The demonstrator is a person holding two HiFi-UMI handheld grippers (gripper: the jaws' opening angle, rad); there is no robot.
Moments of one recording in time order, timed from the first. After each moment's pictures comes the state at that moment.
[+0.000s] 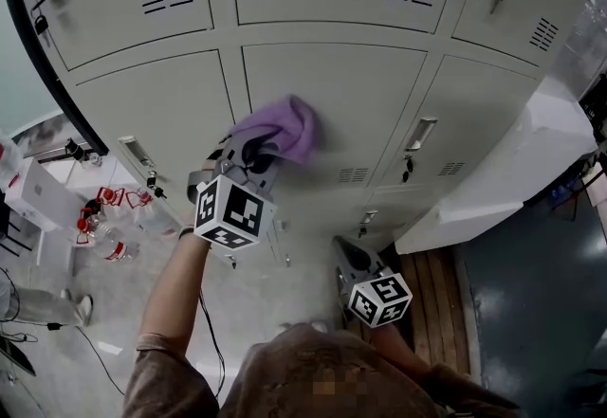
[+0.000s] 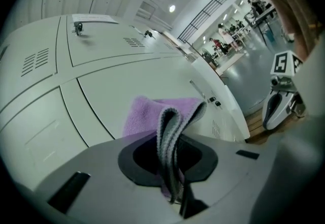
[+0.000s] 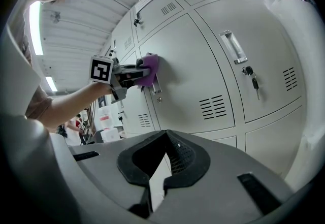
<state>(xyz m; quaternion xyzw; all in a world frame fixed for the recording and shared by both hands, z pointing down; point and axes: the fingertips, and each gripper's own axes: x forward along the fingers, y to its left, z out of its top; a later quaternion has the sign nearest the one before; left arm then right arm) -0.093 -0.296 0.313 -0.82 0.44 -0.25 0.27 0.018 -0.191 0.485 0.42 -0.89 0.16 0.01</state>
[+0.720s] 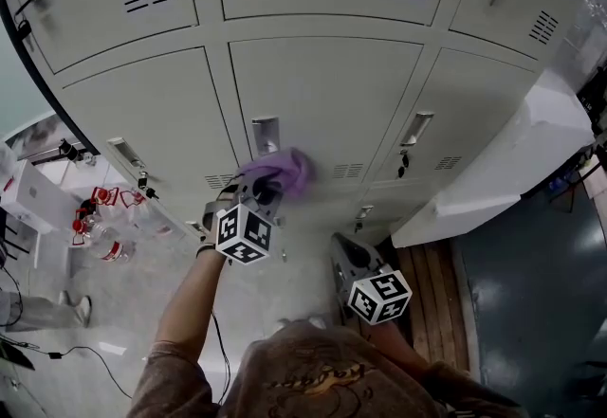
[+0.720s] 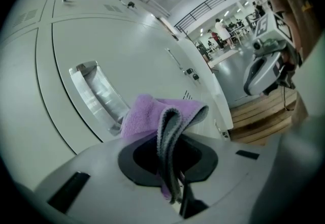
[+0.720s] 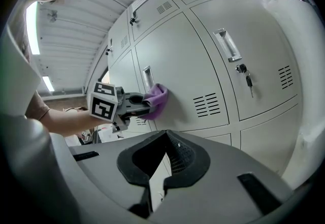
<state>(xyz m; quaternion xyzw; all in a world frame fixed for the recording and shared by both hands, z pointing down) -0.082 -0.298 0.455 -0.83 0.41 -0.32 0.20 0.028 -0.196 0.493 0.43 -0.89 0.17 0.02</state>
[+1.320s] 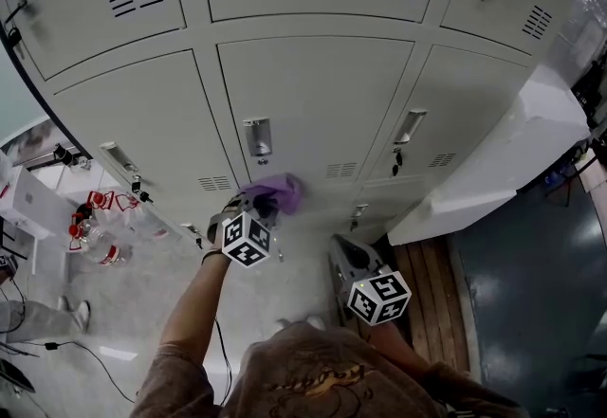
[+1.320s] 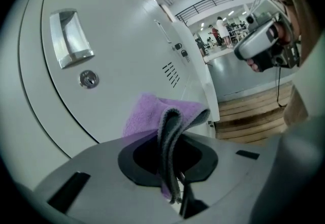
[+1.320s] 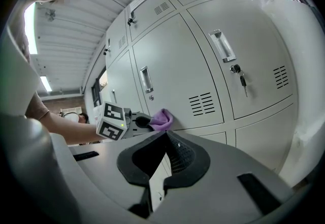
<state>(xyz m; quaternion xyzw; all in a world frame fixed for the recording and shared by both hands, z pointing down) -0.081 -0.296 0.548 -0.84 0.37 -0.37 0.13 0.039 -0.194 0.496 0.44 -0.88 0.17 0.02</state>
